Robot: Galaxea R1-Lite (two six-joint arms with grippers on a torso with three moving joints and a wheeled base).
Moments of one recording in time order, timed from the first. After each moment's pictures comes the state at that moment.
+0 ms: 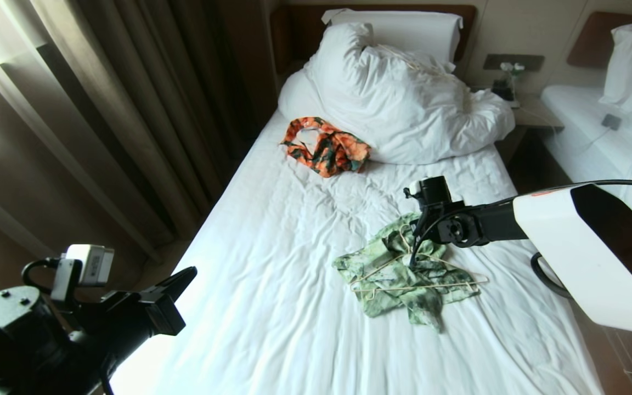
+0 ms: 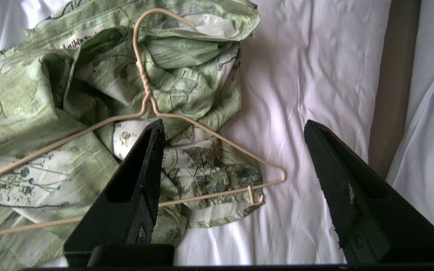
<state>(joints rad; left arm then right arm) -0.27 1.60 0.00 -1.52 -0.03 -0.20 0.36 2.47 -1.86 -0.04 -0.57 -0.12</state>
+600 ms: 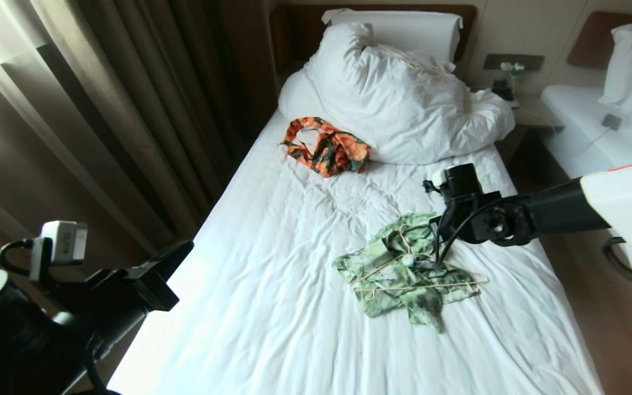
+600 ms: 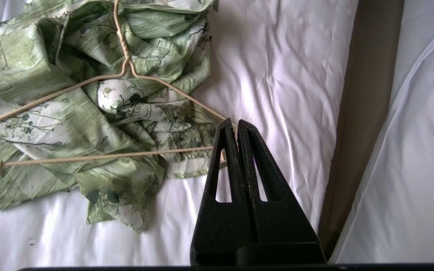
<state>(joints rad) -0.27 1.53 -0.08 -1.52 -0.07 -0.28 0.37 2.18 -1.52 -0.06 -0.57 -0.10</state>
